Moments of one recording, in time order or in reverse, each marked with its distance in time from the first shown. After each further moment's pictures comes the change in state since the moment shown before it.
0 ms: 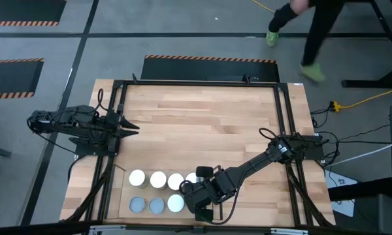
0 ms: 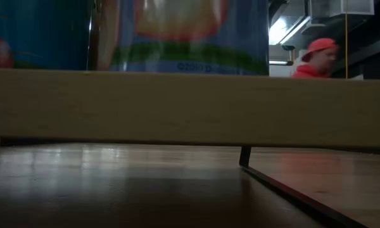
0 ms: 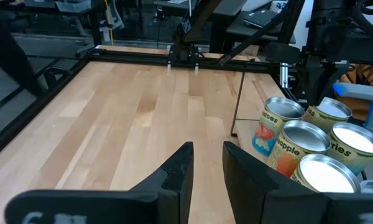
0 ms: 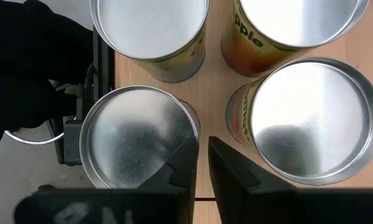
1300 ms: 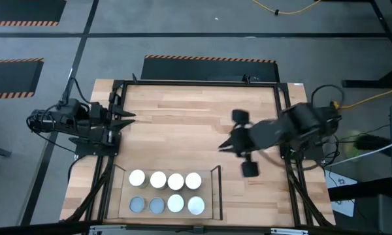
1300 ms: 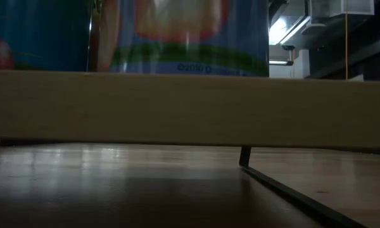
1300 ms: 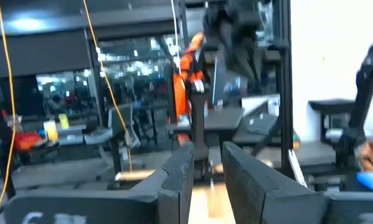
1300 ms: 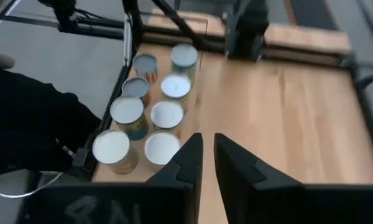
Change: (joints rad) left arm 0.000 0.040 0.004 0.532 -0.020 0.247; right arm -0.100 -0.549 0.020 -0.089 0.139 -0.374
